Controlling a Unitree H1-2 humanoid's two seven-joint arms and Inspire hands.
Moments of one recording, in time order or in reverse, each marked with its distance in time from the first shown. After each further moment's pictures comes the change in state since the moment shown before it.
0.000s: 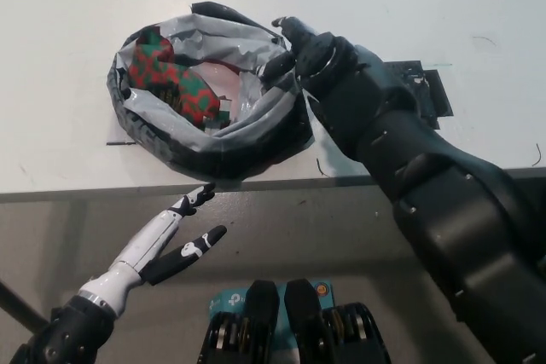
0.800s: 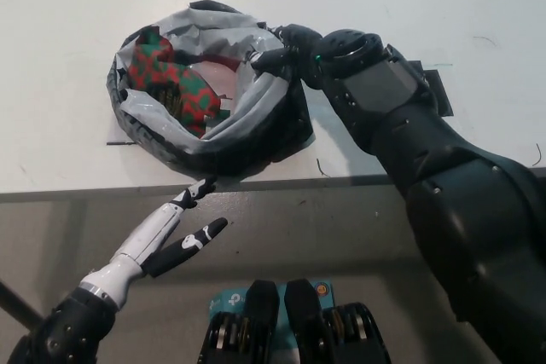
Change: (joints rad) left_arm -0.025 0.000 0.000 0.006 0.012 0.000 -0.001; right_arm 0.000 -0.026 -0.194 0.003 0.166 0.007 0.091
